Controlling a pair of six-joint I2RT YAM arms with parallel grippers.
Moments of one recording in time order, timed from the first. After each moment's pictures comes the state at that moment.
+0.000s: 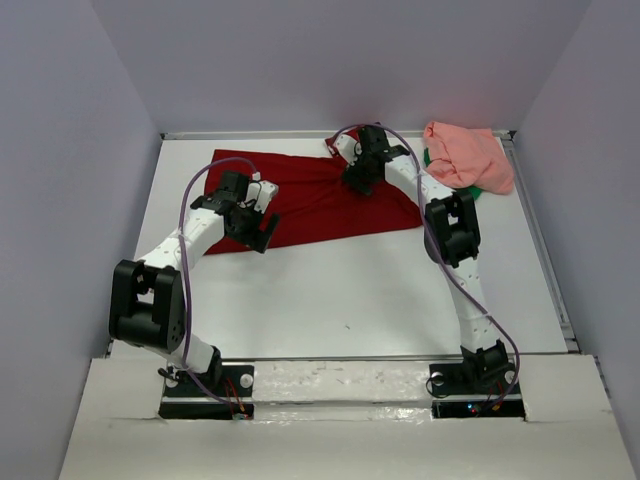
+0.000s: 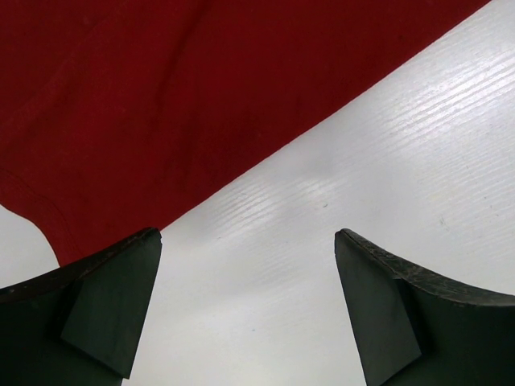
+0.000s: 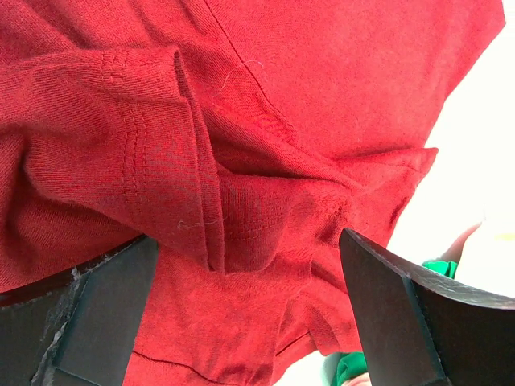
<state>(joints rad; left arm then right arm) -0.25 1.52 1.07 -0.61 0.08 0.24 0.39 2.48 2.19 -0.57 0.14 -0.72</state>
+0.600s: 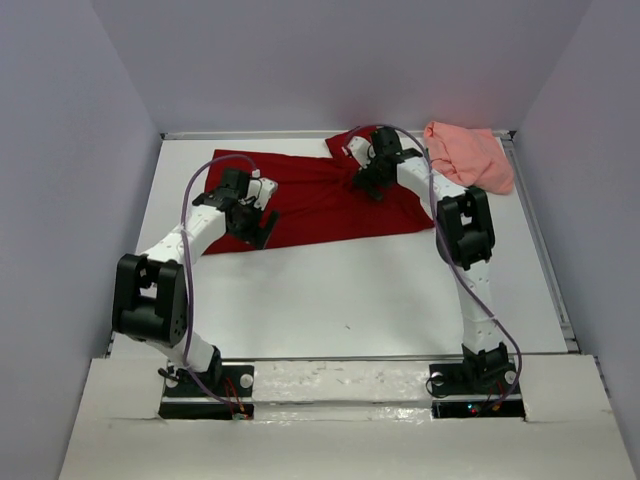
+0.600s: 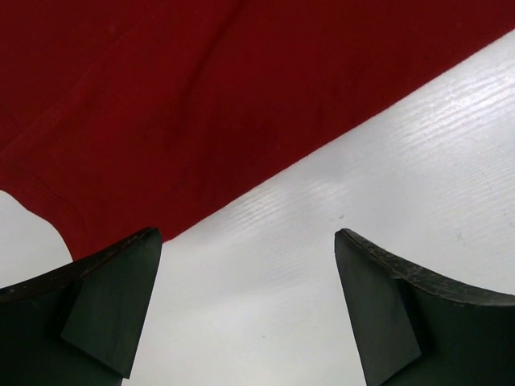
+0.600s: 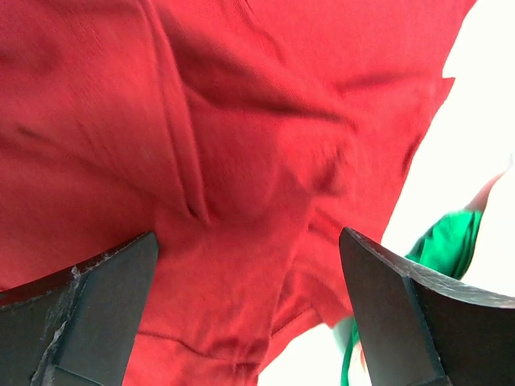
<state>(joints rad) -0.24 1.54 1.08 -0.60 0.05 0.24 0.36 2.38 2.02 -0.53 0.14 -0.67</state>
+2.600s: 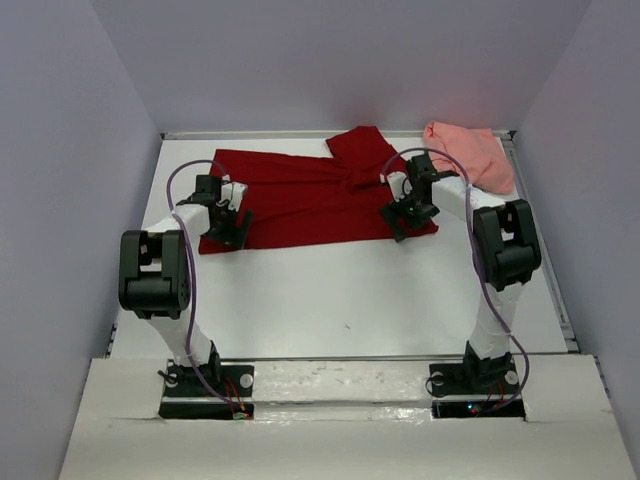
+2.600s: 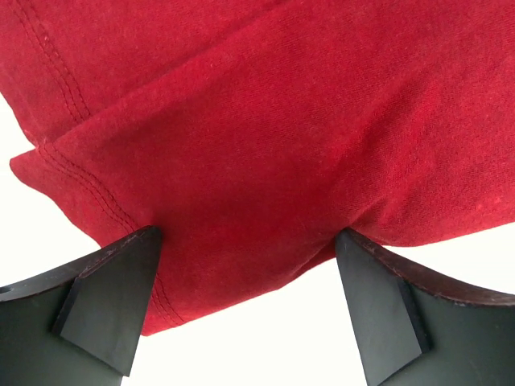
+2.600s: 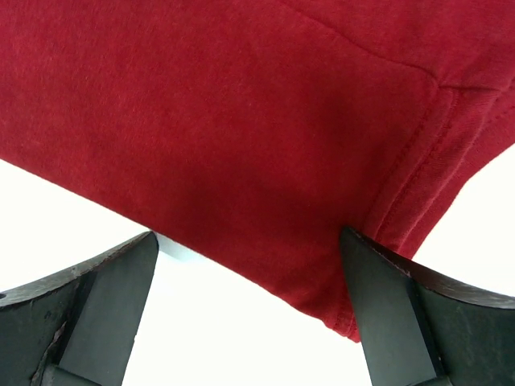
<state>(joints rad) -0.02 1.74 1.04 -0.39 0.06 0.28 0.24 2.02 1.46 -0.66 -0.12 -0.39</state>
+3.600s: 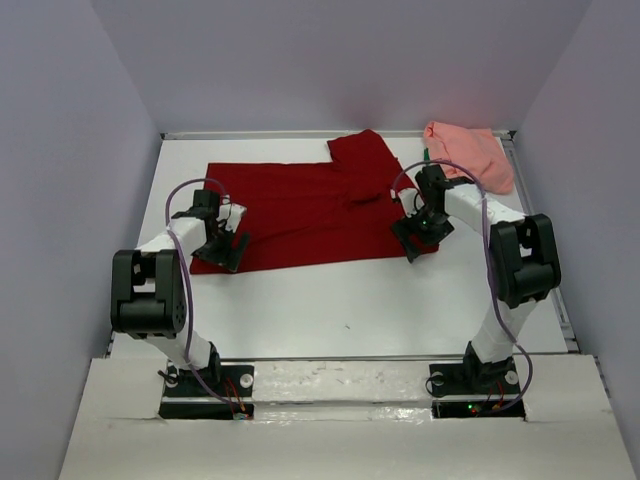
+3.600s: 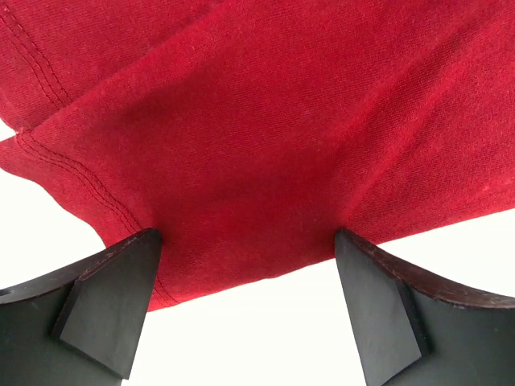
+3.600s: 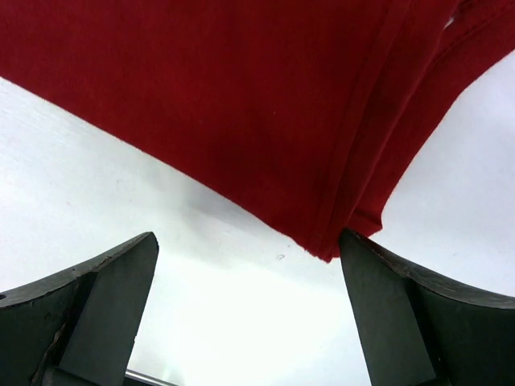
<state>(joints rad) -0.02 1.60 0.92 -0.55 0.00 0.35 0.22 1.84 1.31 -0.86 -0.14 -0.39</state>
